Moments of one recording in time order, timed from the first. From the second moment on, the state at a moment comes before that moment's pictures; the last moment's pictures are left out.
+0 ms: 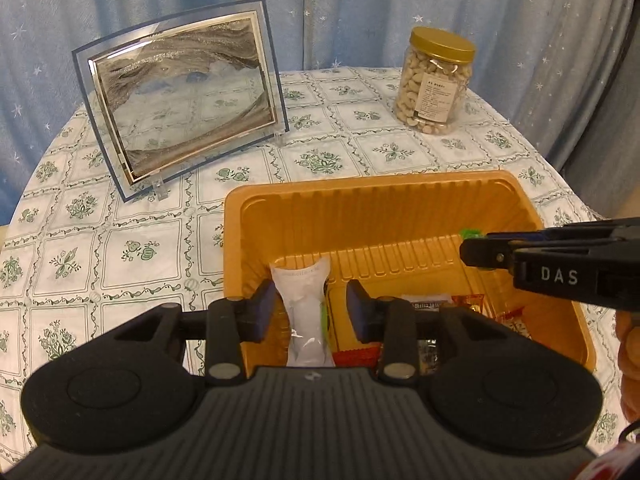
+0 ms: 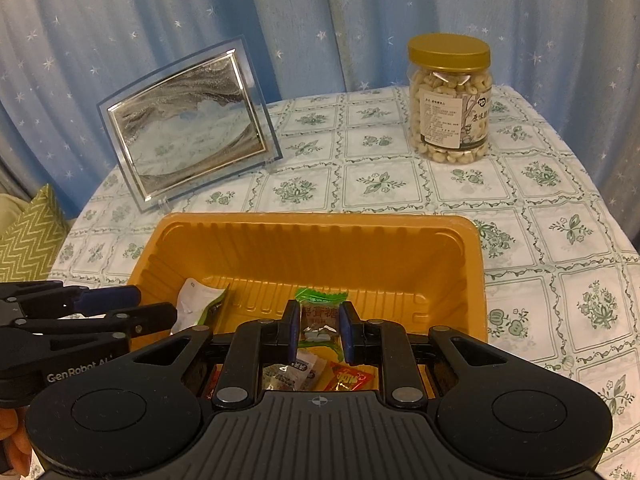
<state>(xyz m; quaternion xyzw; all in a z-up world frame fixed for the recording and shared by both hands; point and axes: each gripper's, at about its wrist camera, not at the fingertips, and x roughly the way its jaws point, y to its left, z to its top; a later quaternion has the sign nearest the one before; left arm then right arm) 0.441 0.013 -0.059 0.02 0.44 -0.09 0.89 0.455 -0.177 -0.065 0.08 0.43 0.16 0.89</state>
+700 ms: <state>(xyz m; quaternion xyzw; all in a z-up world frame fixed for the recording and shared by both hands) 0.436 0.013 -0.063 0.03 0.44 -0.10 0.89 0.468 -0.177 -0.067 0.11 0.44 0.16 0.88</state>
